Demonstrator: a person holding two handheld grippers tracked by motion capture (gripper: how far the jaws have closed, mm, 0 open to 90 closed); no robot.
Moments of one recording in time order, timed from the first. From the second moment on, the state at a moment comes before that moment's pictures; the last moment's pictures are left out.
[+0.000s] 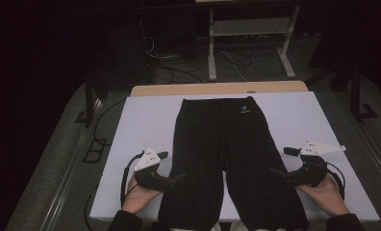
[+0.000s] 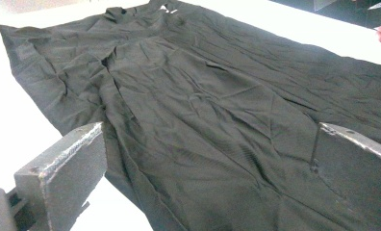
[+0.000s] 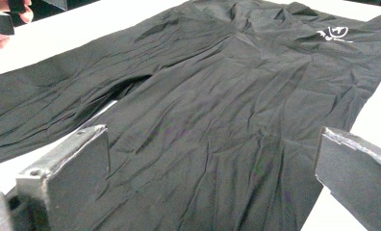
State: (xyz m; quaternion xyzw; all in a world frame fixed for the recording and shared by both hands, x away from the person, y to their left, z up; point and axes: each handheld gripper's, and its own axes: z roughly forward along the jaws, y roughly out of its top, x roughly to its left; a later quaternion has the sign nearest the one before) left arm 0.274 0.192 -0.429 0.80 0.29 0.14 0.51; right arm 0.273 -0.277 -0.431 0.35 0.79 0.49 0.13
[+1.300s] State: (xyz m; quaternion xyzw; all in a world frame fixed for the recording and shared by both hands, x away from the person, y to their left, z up) left arm 0.272 0.192 -0.429 0.80 0.30 0.14 0.51; right arm 0.292 -0.260 -0.398 0.34 0.81 0.47 0.12
